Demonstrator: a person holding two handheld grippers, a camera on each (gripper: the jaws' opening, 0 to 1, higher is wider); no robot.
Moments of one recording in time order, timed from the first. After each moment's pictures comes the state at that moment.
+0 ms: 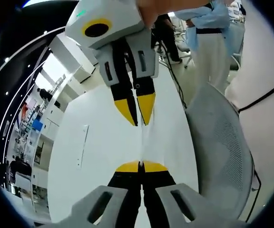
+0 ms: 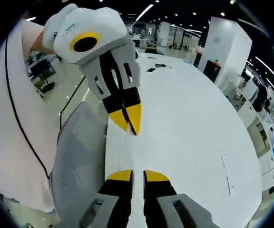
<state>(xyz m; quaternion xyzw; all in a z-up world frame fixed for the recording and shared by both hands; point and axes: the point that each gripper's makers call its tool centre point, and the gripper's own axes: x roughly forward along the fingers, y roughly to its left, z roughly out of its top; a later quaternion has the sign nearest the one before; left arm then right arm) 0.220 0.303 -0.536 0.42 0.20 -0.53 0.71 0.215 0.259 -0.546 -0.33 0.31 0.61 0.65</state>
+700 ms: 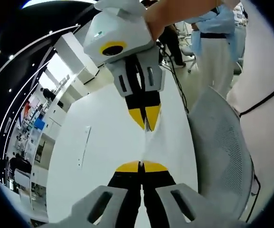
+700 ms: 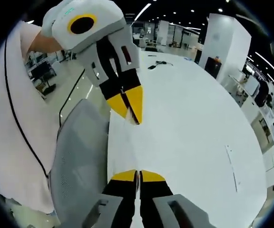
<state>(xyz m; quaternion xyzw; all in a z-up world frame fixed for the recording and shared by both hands) 0.218 0.302 -0.534 0.40 0.20 -0.53 0.72 0.211 0.255 -0.563 -0.32 0.32 0.61 0.65</state>
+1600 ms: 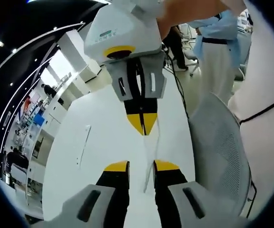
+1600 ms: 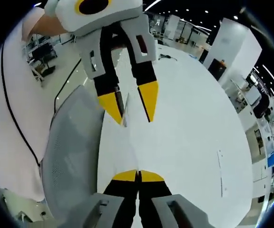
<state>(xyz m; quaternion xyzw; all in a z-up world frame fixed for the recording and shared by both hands) 0.217 0.294 -0.524 0.38 0.20 -0.53 0.73 0.224 0.257 -0.562 -0.40 0.31 0.59 0.62</state>
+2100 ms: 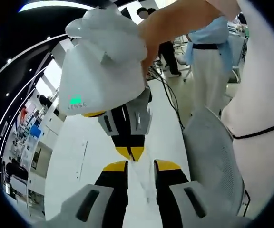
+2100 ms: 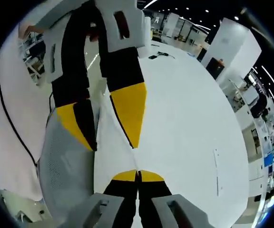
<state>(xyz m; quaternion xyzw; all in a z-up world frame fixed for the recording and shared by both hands) 0.197 0.258 -0.497 0.38 0.17 -0.56 0.72 0.229 0.258 -0.561 -0.42 0.31 0.58 0.63</state>
